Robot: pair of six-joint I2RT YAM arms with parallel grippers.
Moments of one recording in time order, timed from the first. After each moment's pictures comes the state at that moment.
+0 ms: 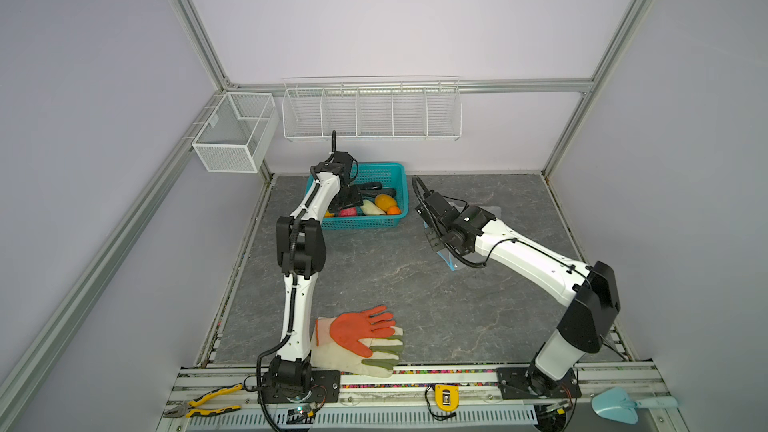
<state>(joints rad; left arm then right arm) -0.24 2.42 2.27 -1.10 -0.02 -0.40 0.80 1.70 1.54 -0.93 0.48 0.28</state>
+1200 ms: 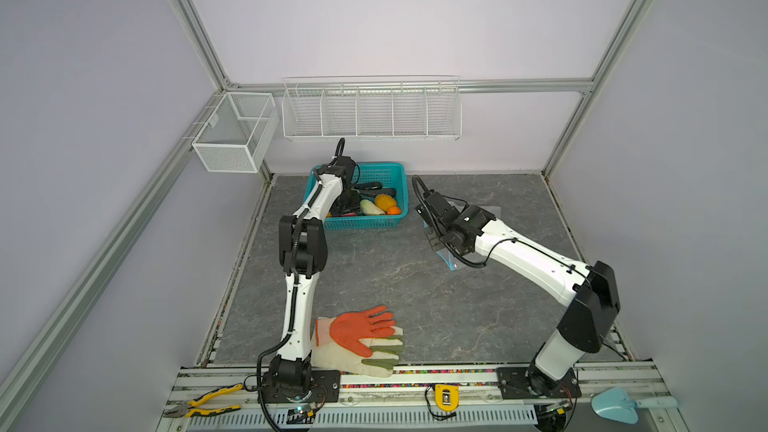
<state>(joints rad) -0.25 2.42 2.24 -1.14 -0.04 -0.40 0.80 1.70 1.54 -0.93 0.48 0.28</state>
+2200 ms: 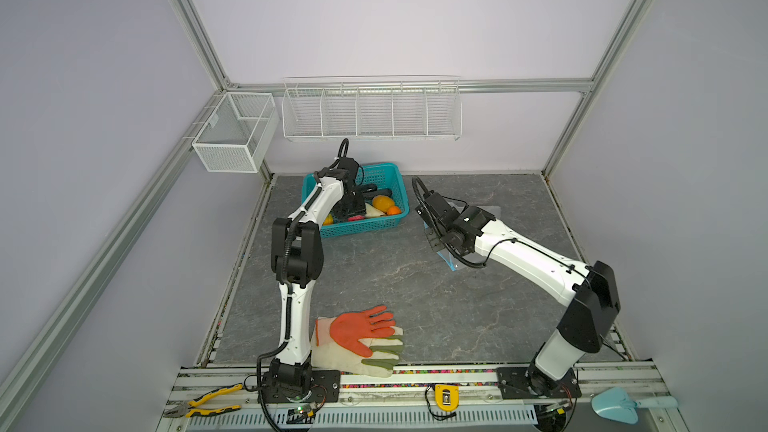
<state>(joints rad) -0.29 2.25 2.02 -1.04 0.06 -0.42 0.80 1.70 1.53 -0.93 0.48 0.28</state>
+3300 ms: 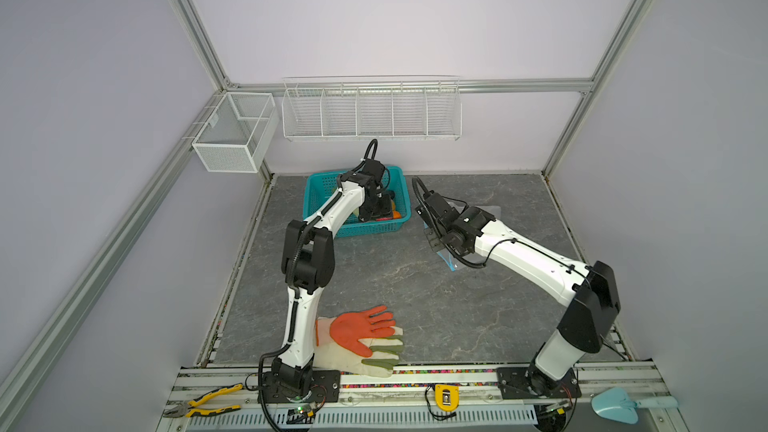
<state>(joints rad) -0.44 2.21 1.97 -0.95 0.17 -0.44 0.80 1.70 1.53 -0.92 0.48 0.28</state>
